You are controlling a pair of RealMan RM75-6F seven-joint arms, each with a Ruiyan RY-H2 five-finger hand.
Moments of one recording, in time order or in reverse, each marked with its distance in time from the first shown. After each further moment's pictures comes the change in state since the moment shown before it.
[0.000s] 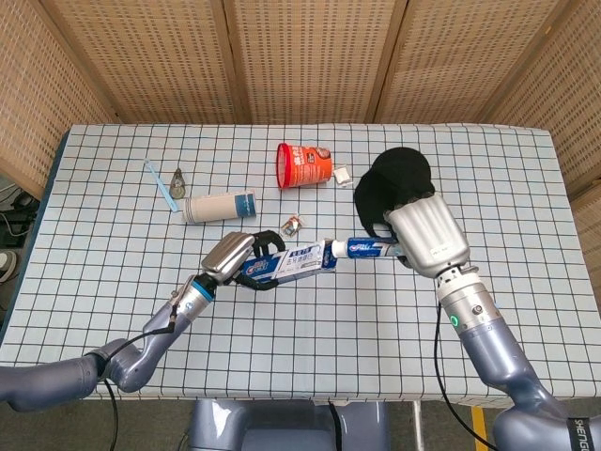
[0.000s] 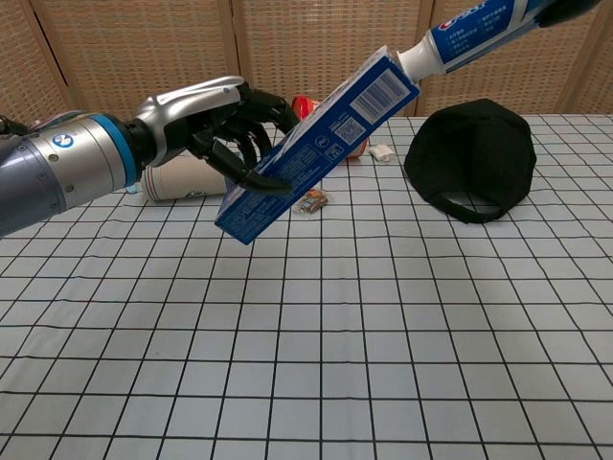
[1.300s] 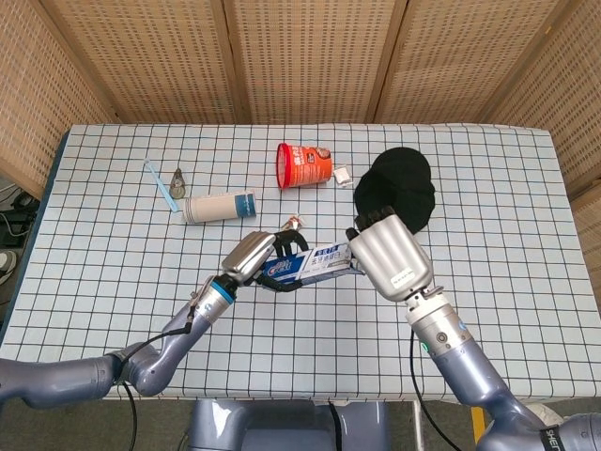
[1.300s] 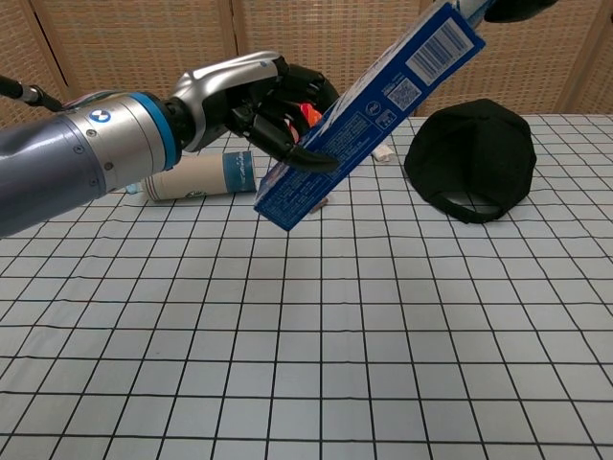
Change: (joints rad) left arm -0.046 -0.032 -0.058 -0.087 -0.117 -0.004 0.061; right arm 0.033 -0.131 -0.085 -0.043 -0.212 0.120 -0.283
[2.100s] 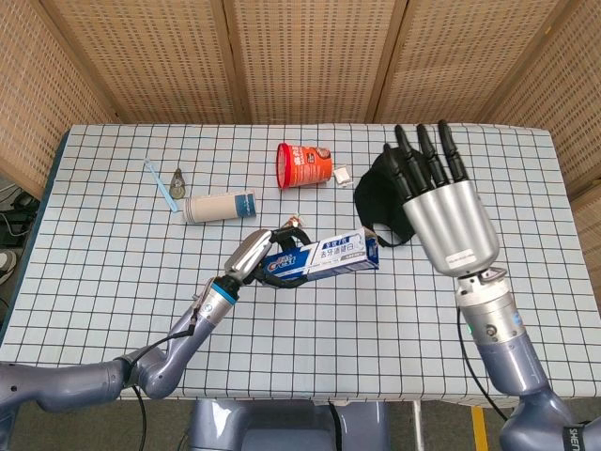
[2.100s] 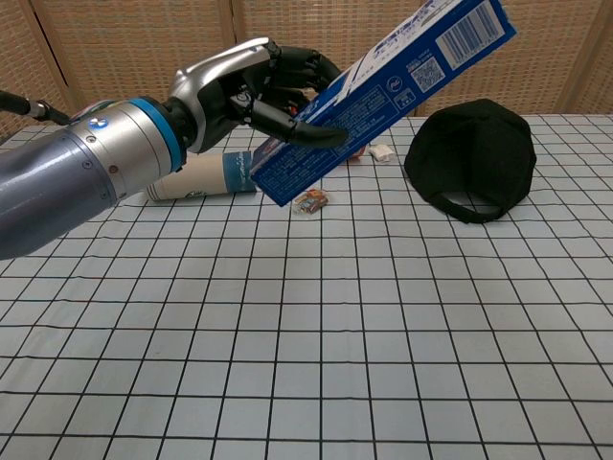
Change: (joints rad) left arm 0.031 -0.075 -0.009 0.061 0.087 0.093 -0.219; right arm -0.143 0.081 0.046 0.148 -0.185 0.193 -0.066
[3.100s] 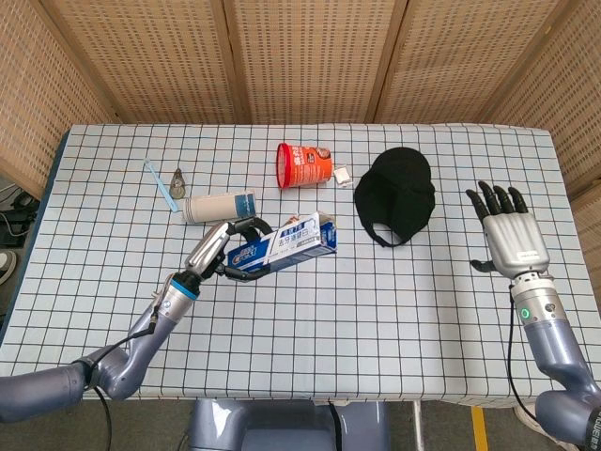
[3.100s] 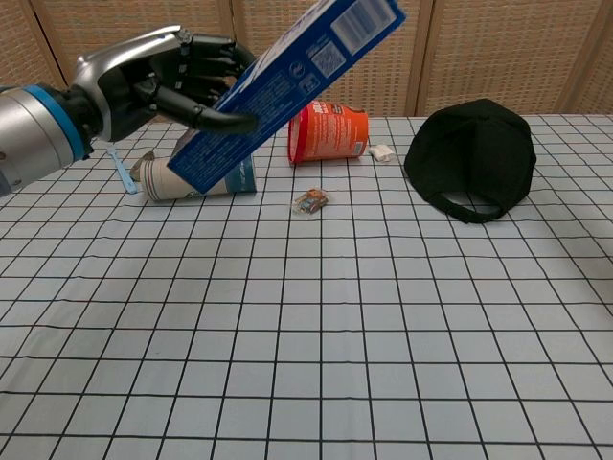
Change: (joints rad) left arm 0.093 0.172 0.072 -0.019 0.095 0.043 -0.154; right arm -0.251 -0.099 -0.052 0.383 0.092 -0.400 0.775
